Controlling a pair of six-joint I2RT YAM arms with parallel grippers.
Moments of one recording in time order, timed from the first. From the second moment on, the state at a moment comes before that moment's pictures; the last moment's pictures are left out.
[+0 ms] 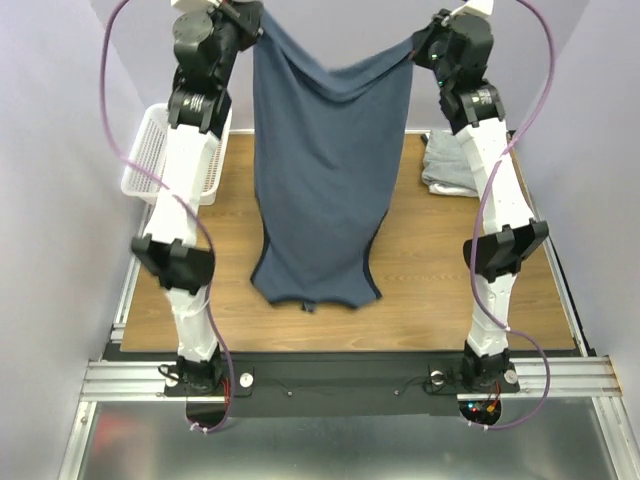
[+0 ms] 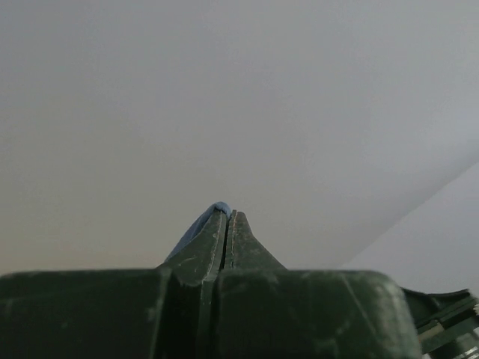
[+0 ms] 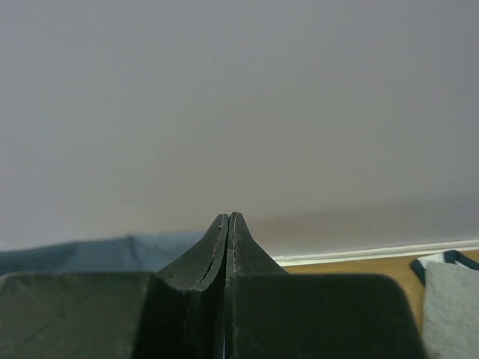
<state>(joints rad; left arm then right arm) -0.24 1.90 2.37 -0.15 -0.03 -0.69 0.28 2.08 2.57 -0.40 0.21 0.38</state>
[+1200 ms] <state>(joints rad) -0.39 0.98 0.38 0.10 0.08 -1.02 0.13 1.06 0.54 -0.15 -0.04 0.74</state>
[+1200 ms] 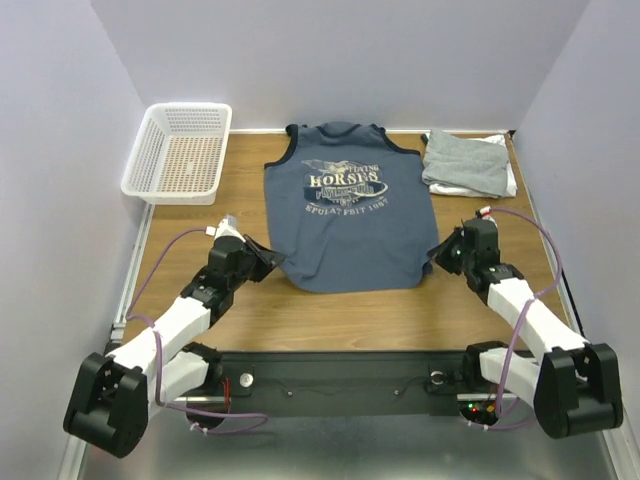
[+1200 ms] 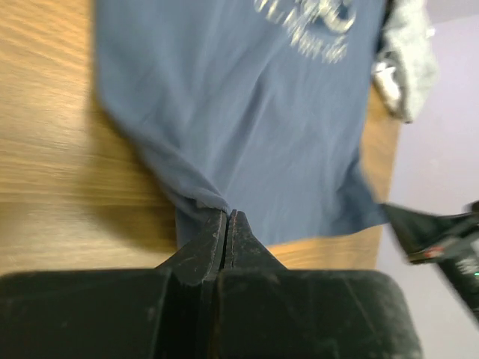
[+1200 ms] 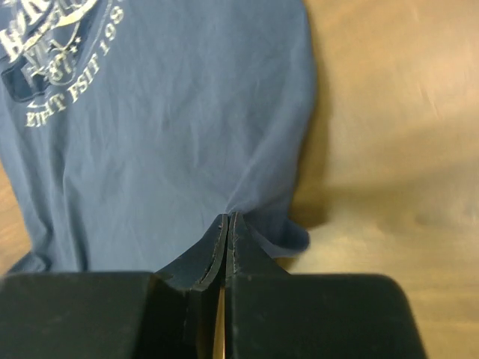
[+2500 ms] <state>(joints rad) -0.41 0.86 0.50 -0.42 -0.07 -0.99 -0.08 0.98 0.75 -0.65 0.15 0.71</state>
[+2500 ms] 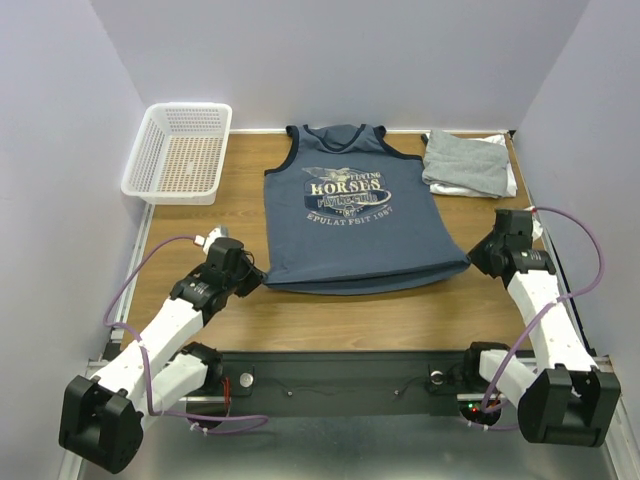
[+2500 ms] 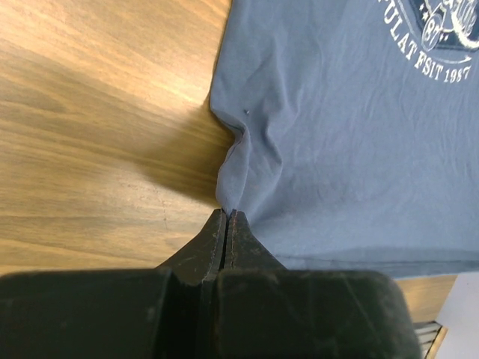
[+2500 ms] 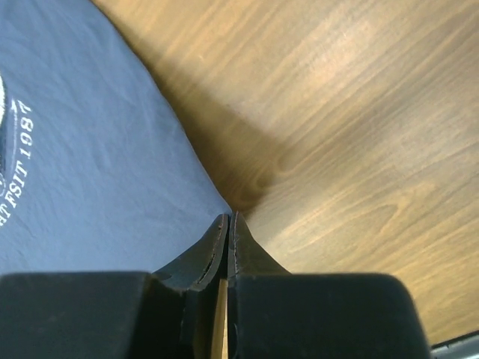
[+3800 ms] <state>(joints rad) -0.24 2.02 1.59 -0.35 -0.20 -0.56 0.99 1.53 1.17 -0.45 0.26 0.82</state>
